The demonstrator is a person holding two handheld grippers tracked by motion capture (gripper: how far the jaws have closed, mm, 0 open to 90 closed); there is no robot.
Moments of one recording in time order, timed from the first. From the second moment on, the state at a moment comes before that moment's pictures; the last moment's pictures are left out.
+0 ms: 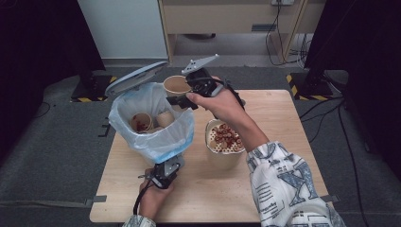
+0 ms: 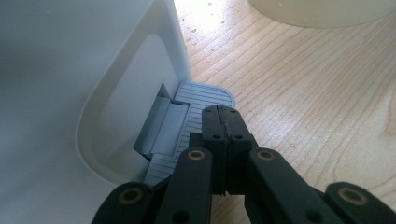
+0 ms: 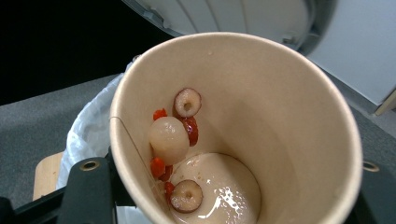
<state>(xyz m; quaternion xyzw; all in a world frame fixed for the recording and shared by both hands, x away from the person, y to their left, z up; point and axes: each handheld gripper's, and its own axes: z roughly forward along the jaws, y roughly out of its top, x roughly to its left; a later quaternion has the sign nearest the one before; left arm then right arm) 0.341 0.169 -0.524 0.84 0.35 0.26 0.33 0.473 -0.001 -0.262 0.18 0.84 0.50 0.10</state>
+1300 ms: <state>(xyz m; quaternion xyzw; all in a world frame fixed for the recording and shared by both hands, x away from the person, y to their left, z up) 0.341 0.169 -0.524 0.84 0.35 0.26 0.33 0.476 0.047 -0.297 0.17 0.86 0.47 0.09</state>
